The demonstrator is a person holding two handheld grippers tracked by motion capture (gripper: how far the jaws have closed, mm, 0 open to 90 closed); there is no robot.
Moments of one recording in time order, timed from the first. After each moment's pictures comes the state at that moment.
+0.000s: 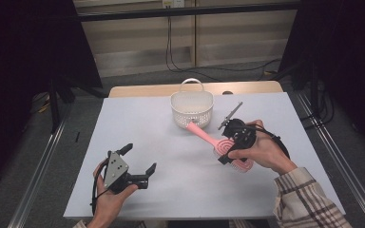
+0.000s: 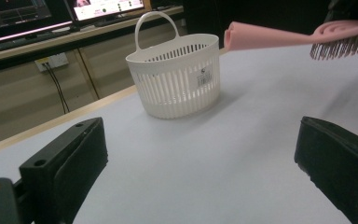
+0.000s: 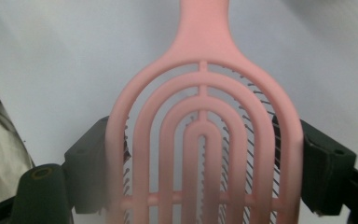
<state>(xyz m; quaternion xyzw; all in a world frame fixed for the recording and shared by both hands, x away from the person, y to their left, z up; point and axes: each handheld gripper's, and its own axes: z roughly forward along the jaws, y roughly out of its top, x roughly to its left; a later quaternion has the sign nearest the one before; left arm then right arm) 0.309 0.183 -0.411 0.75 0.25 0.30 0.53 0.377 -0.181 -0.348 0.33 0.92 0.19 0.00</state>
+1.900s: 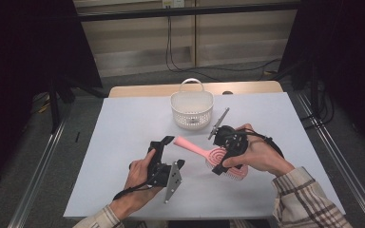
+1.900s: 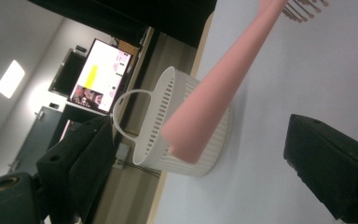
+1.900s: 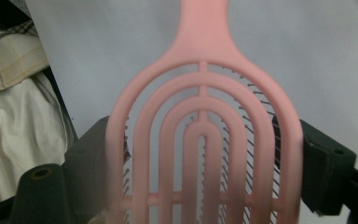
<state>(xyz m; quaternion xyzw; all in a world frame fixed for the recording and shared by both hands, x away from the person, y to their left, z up) 0.306 0.082 -0.403 0.78 -0.09 0.52 0.33 0.362 -0.153 -0.343 0.27 0.95 0.17 -0.04</state>
